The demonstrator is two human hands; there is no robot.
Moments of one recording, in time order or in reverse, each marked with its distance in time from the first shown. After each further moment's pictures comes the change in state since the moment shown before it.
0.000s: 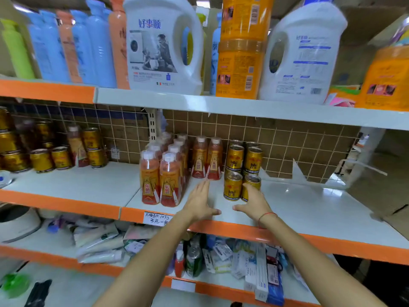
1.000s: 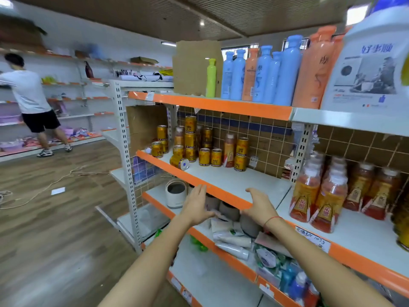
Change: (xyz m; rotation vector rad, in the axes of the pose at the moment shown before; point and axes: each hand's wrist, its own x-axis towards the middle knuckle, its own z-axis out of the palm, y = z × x) left_hand -0.265 -0.262 -0.213 0.132 0.332 -0.459; right_hand -0.069 -0.350 0.202 -0.020 -0.317 -0.518
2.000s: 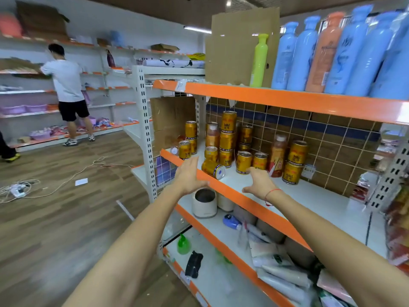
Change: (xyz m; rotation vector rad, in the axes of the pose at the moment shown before) left_hand 0.148 -0.185 -0.100 0.049 0.151 -0.111; right_hand 0.229 -0.109 0.083 -0.166 -0.061 -0.109
